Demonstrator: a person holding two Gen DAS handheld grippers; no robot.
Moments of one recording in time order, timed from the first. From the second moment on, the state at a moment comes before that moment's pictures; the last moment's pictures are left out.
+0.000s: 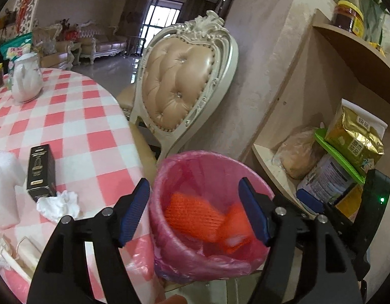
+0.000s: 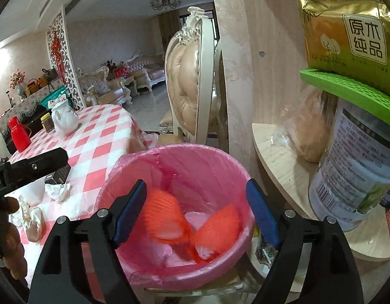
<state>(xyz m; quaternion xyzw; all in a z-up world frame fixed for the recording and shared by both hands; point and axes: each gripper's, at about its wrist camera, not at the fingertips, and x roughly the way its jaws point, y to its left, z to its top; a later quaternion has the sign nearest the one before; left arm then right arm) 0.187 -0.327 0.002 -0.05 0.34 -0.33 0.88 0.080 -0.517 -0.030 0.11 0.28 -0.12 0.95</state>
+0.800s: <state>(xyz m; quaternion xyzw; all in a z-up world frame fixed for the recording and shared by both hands) 0.138 -0.229 0.017 -0.07 0.30 -0.23 0.92 0.067 -0.470 -0.012 0.09 0.27 -0.08 0.96</state>
